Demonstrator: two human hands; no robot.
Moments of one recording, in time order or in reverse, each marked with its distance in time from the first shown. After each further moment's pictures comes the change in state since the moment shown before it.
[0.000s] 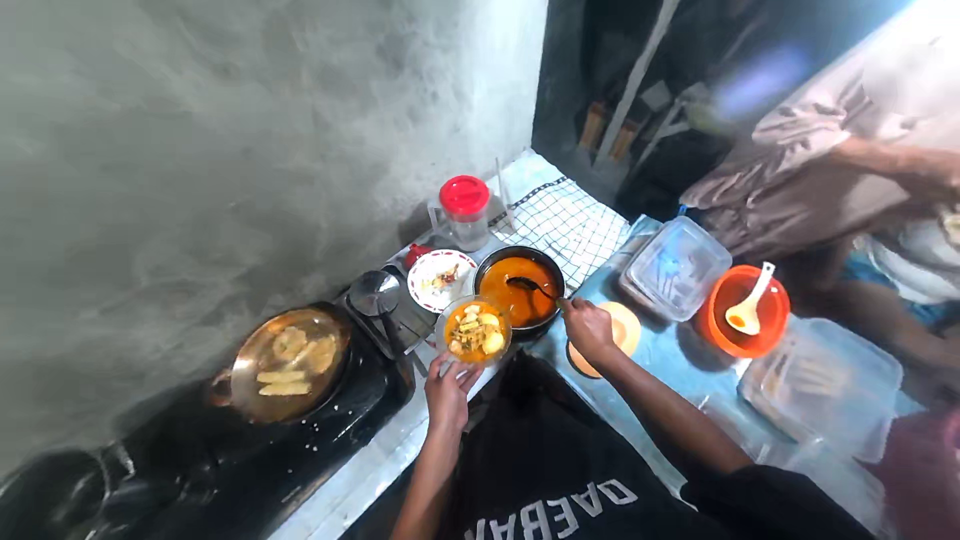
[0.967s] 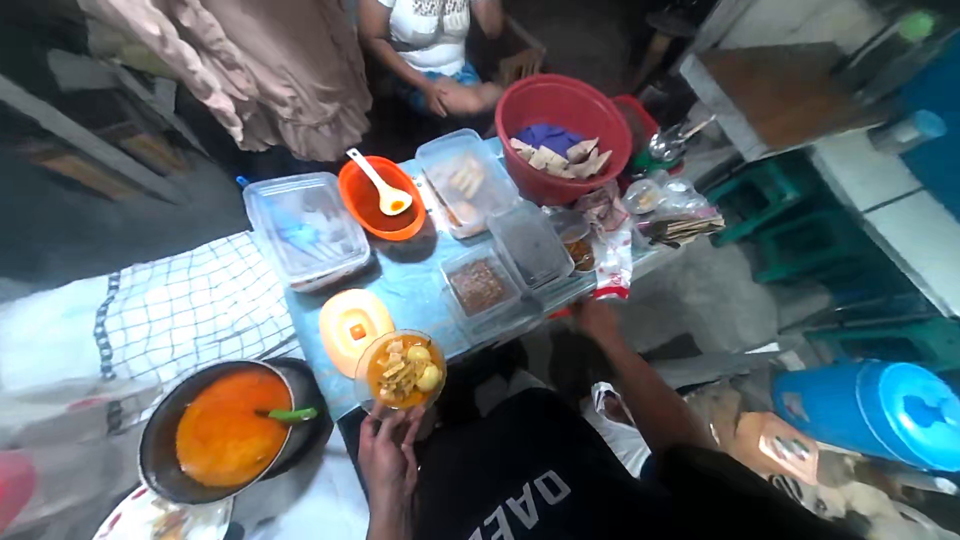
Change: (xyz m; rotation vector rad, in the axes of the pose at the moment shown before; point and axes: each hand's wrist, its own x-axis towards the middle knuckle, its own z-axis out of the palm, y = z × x) left_hand -0.103 -0.096 0.078 0.681 -0.819 -0.281; right_hand -0.471 0.146 0.026 0.584 -0.077 1.597
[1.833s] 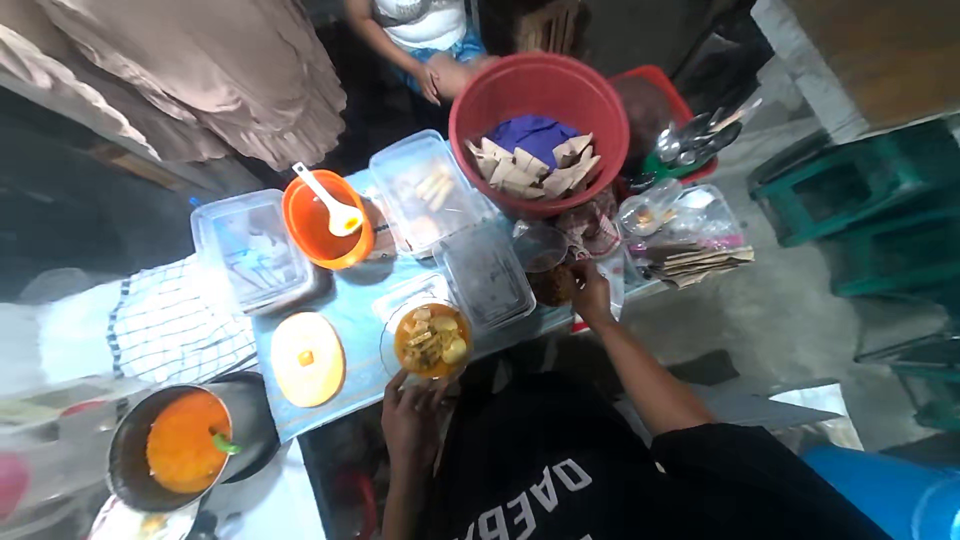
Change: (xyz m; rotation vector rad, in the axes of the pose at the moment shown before) left_hand -0.030 -0.055 0.241 0.048 0.026 -0.007; right_hand 0.189 0.080 -0.057 0.488 0.408 -0.497
